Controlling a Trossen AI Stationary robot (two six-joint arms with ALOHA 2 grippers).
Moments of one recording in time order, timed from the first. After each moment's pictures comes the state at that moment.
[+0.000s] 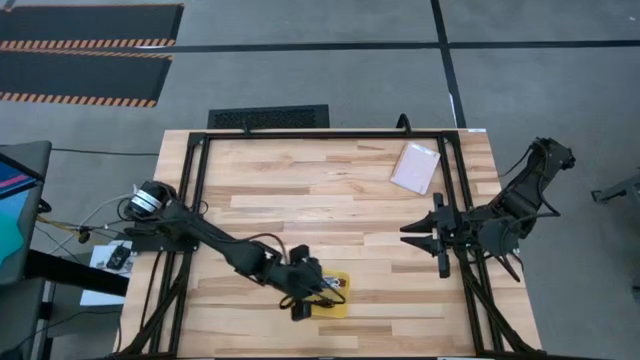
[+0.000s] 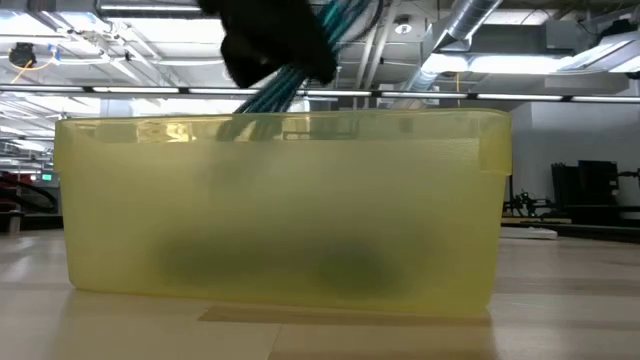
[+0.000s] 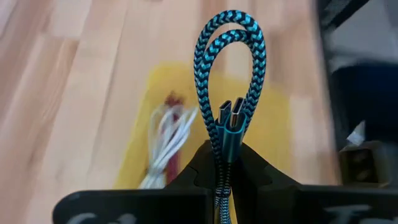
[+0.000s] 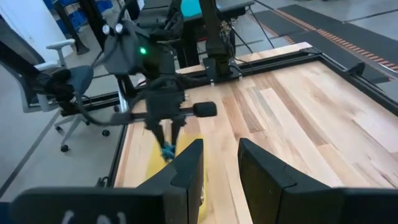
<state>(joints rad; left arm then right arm) -0.45 1.81 1.31 -0.34 -0.19 -0.51 0.78 0.91 0.99 -0.49 0.78 0.53</state>
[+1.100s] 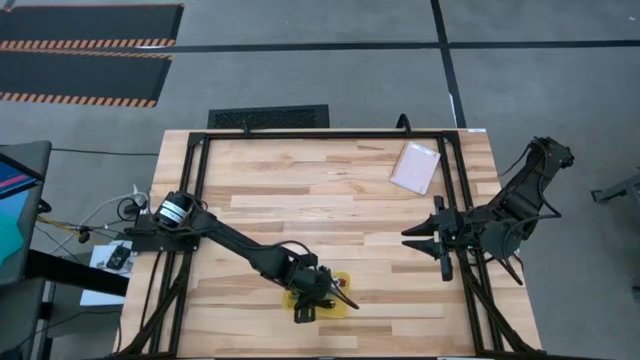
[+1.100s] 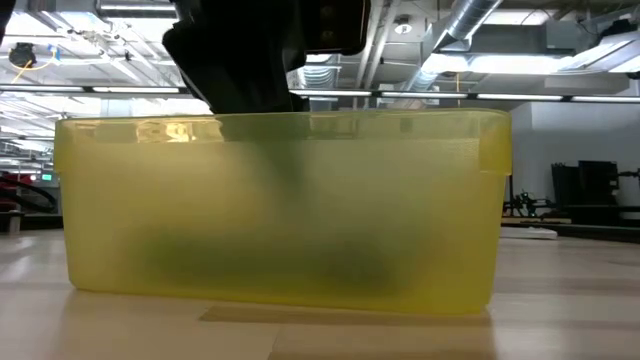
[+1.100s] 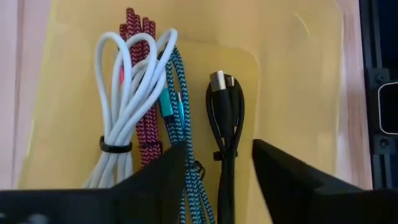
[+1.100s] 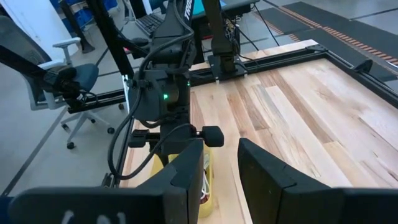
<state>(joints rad) -0.41 2.00 1.39 -0.45 0.04 -0.45 0.81 0.90 0.99 -0.50 0.78 0.55</state>
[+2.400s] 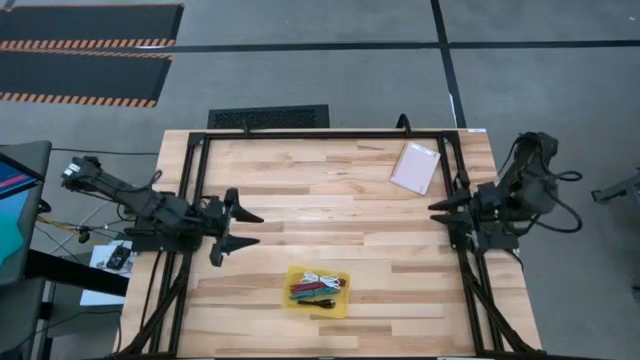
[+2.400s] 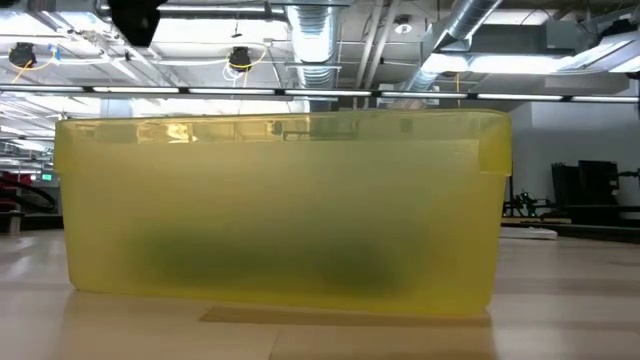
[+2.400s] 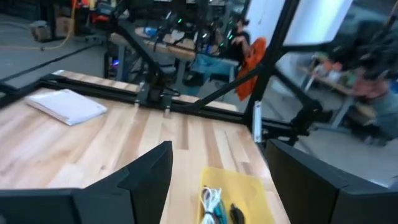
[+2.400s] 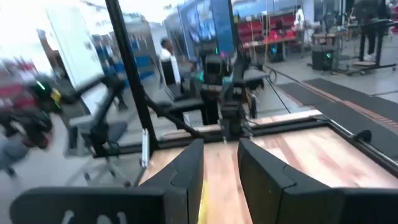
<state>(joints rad) -0.43 0.65 0.48 0.10 -0.32 -0.28 0.93 0.42 0.71 -0.24 0.90 0.18</state>
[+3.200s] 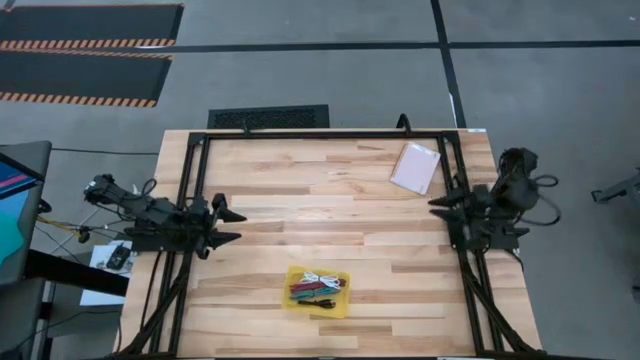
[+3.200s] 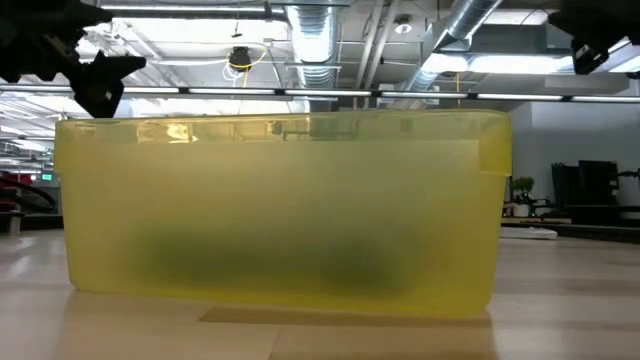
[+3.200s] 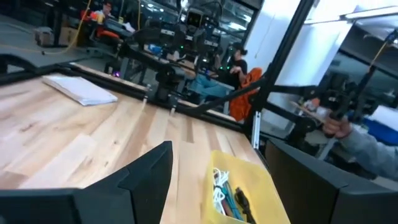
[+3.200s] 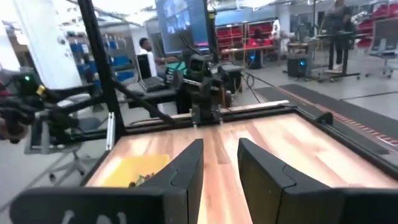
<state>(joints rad) -0.43 0.01 0.06 0.00 -0.34 -0.36 0.89 0.00 0.33 -0.23 0.95 0.09</state>
